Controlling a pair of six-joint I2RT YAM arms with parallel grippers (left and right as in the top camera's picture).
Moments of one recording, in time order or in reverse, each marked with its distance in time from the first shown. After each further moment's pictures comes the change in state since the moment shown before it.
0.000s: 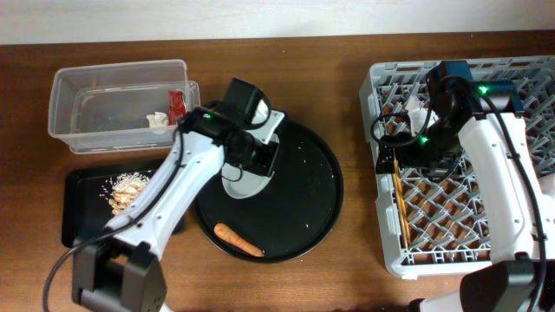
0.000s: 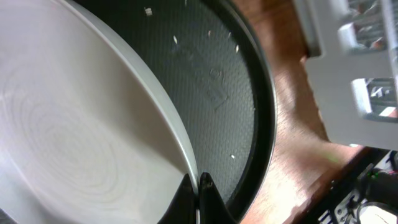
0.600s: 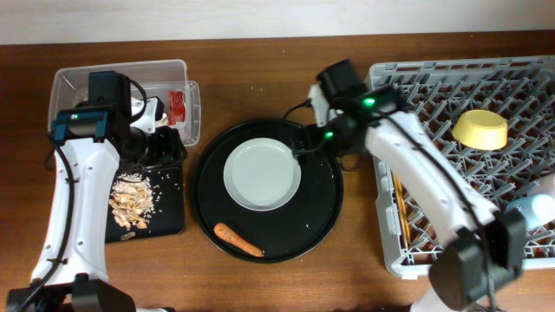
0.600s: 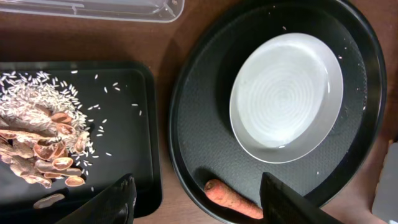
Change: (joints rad) left arm 0.516 -0.161 0.021 -0.242 -0.138 -0.023; right arm 0.420 0.160 -0.002 0.447 -0.004 0.161
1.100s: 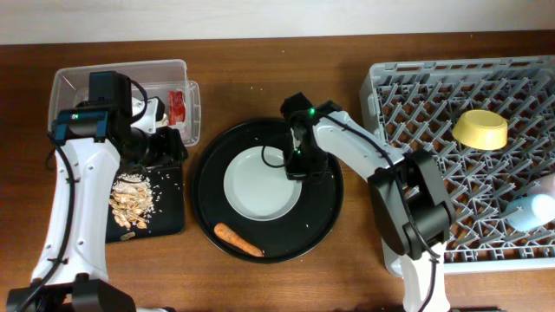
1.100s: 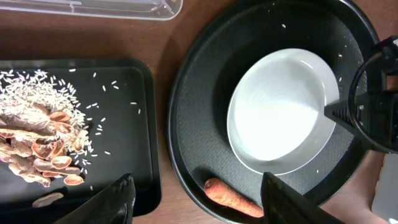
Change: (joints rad) left arm 0.000 0.000 0.000 -0.006 0.000 0.000; right arm 0.058 0.369 0.003 0.053 -0.006 0.196
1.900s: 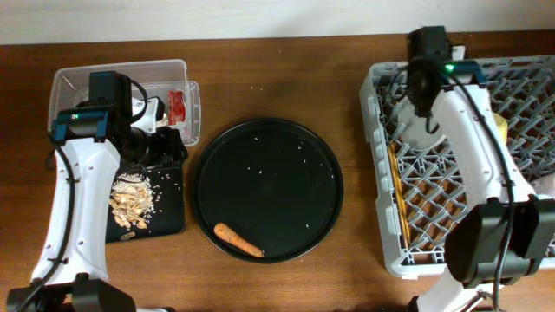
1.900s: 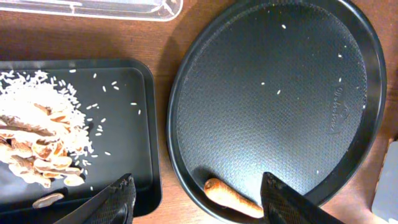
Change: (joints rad) left arm 0.000 0.000 0.000 0.003 0.000 0.000; right arm -0.423 -0.314 0.099 -0.017 0.900 -0.274
